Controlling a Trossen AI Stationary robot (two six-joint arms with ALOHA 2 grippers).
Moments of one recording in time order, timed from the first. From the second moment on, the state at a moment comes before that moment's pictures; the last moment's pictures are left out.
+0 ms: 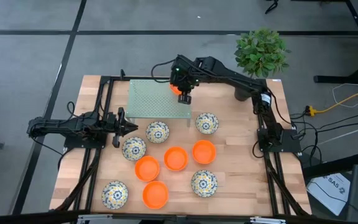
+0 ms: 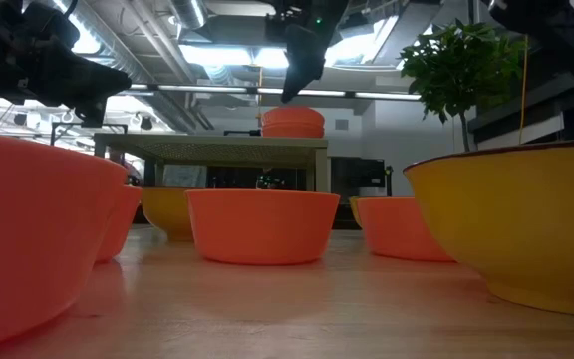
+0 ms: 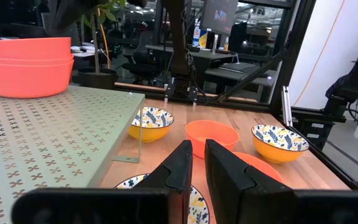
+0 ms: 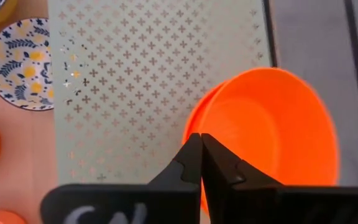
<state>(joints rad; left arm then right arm) 0.00 0.02 0.01 0.02 -0.03 -0.14 -0.34 2.08 2.33 -1.25 0.06 -0.30</state>
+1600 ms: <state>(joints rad) 0.00 0.02 0.01 0.02 -0.03 -0.14 0.04 1.98 2.35 -1.38 -0.20 0.16</state>
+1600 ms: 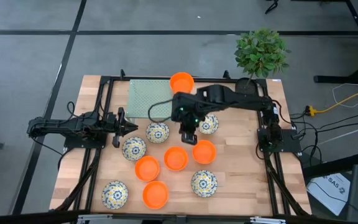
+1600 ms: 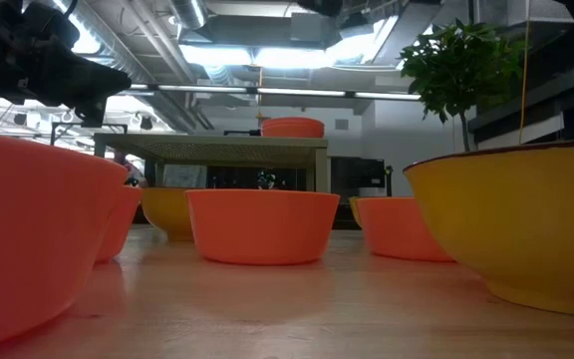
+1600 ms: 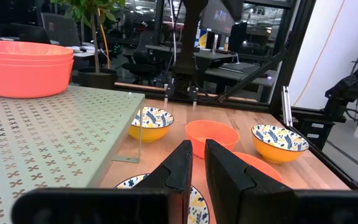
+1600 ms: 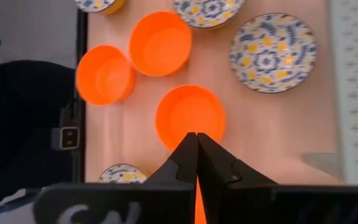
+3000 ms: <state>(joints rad) 0.00 0.02 0.01 0.02 -0.03 -0.14 0.50 1.98 2.03 -1.41 0.07 0.68</state>
